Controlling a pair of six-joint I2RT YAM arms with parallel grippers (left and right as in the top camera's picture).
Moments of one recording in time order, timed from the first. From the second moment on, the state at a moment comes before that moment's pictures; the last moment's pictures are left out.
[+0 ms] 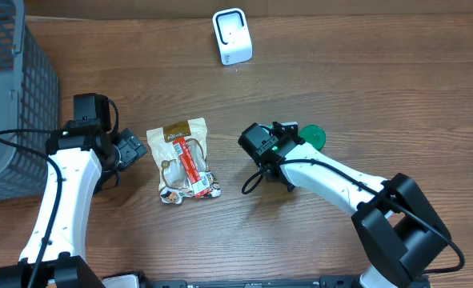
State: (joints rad) left arm 0.12 1.45 1.06 -0.96 -0.10 -0.63; right arm 0.70 1.81 1.12 -0.85 0.46 0.68
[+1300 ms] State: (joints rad) left arm 0.12 1.45 1.06 -0.96 -0.10 -0.63; right arm 0.83 1.96 1.35 -0.67 0.47 0.60
